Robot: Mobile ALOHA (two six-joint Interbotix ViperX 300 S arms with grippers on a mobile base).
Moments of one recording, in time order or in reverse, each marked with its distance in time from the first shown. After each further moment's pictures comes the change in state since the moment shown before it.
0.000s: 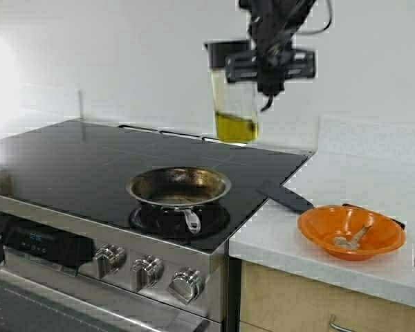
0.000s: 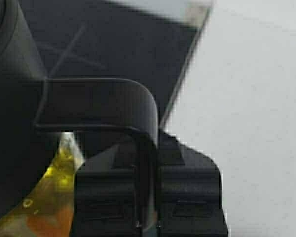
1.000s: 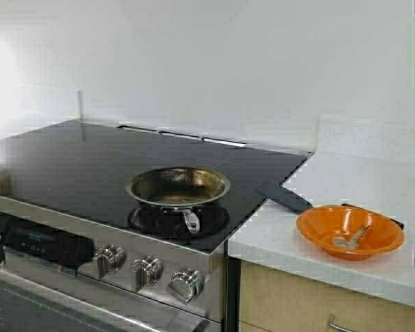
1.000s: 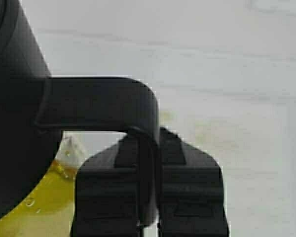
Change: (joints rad) left arm 0.000 -0.003 0.009 0.000 0.002 0.005; right arm -0.854 -0.268 0.117 -0.353 0.505 0.020
